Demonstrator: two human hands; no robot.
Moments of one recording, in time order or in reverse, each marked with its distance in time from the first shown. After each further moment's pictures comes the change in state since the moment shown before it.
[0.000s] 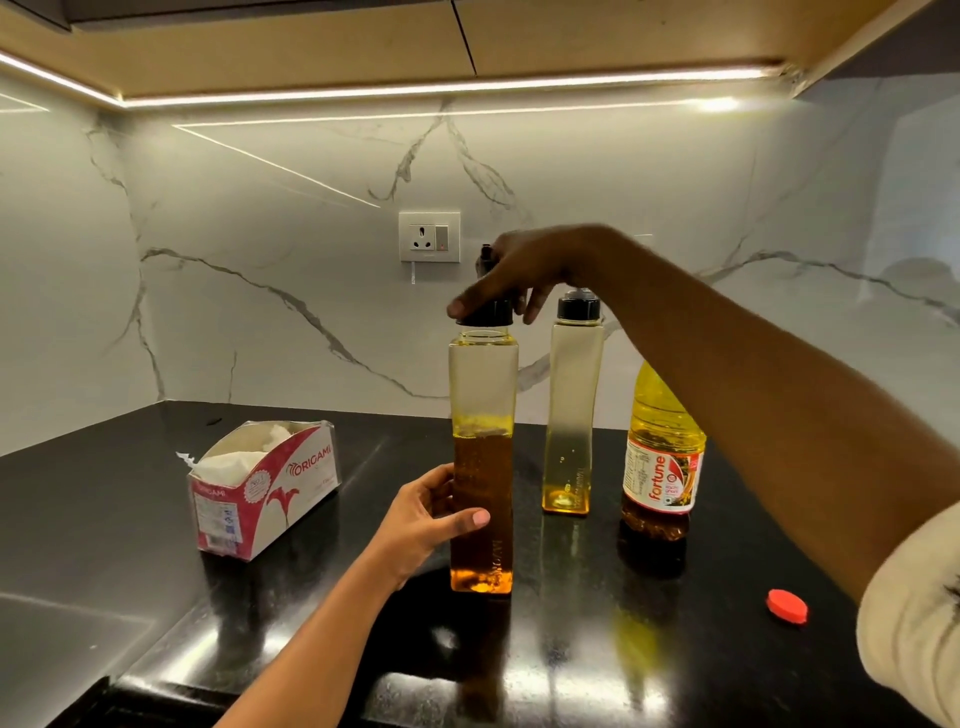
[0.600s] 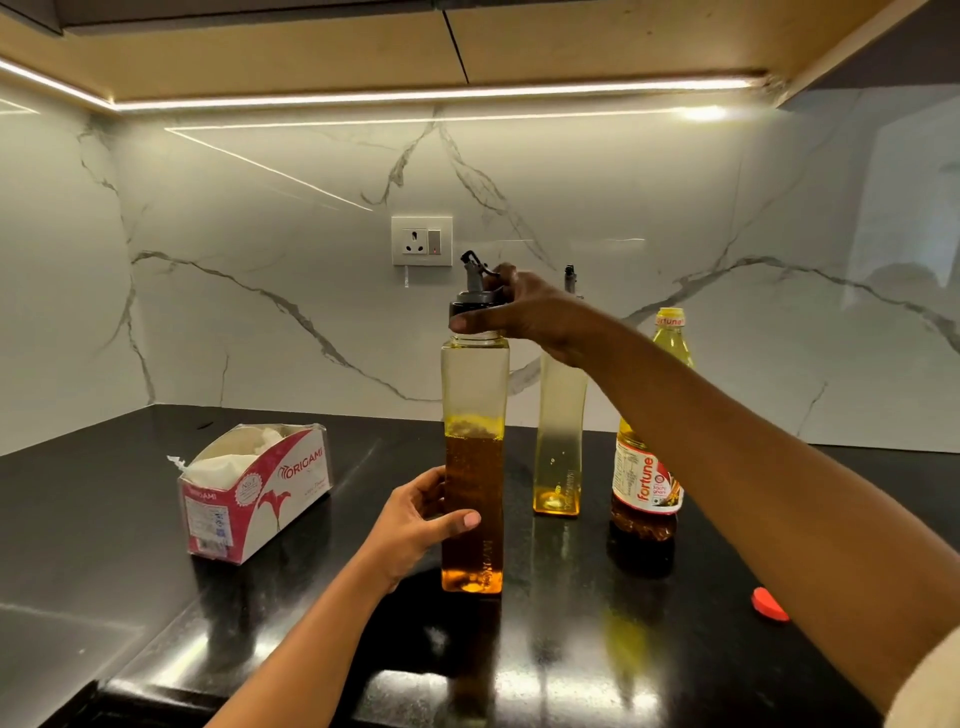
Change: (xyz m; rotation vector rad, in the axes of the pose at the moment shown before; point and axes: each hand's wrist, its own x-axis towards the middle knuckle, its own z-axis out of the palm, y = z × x) left_hand 0.001 -0.006 -0.002 0.062 0.021 0.009; right_hand -0.019 0.029 0.052 0.621 0.265 -0.112
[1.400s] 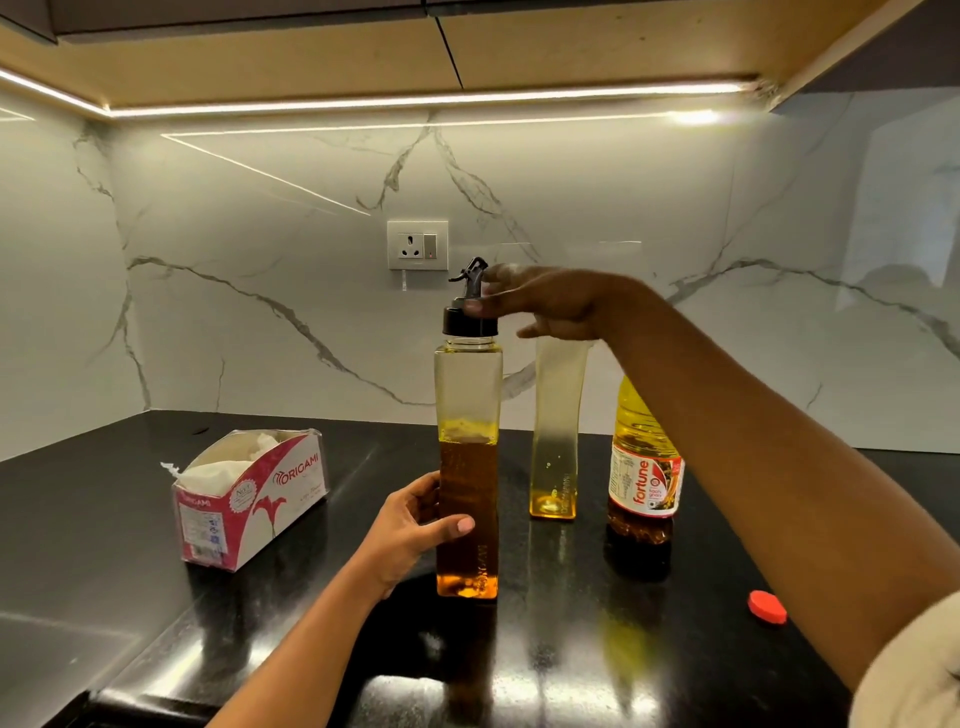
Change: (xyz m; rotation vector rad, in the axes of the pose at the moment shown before) left_hand 0.002 -0.001 -0.002 -0.032 -0.030 -0.023; right_hand 0.007 -0.009 -0.029 -0.002 -0.259 0.126
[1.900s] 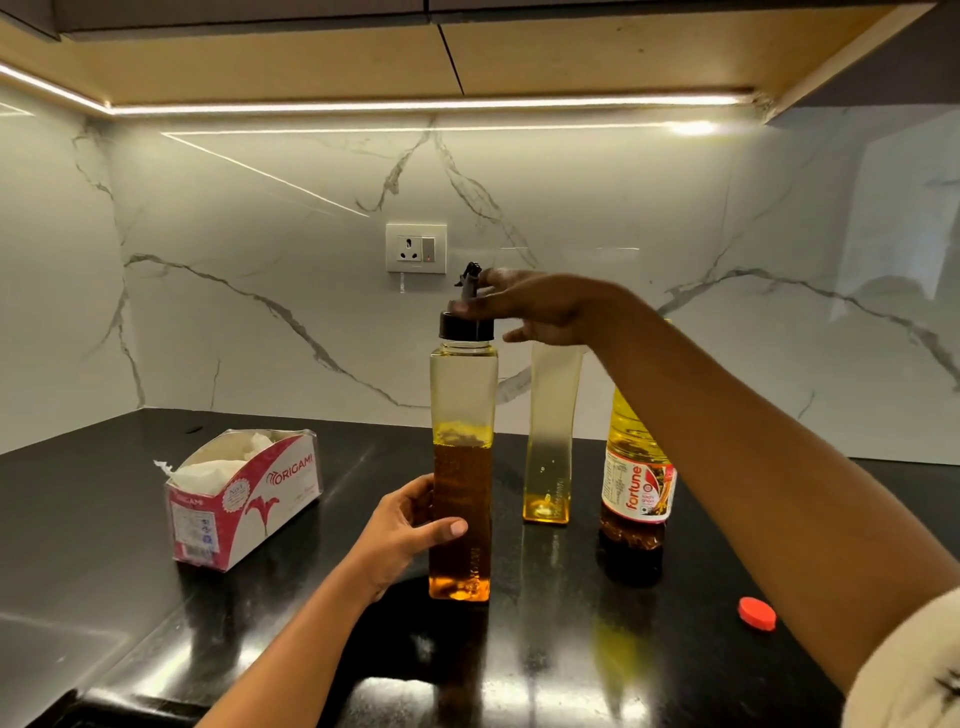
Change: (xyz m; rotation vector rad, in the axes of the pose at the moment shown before) left_hand 0.000 0.000 0.001 -0.013 -0.006 0.001; right_hand 0.005 -0.004 0.005 0.004 0.031 0.001
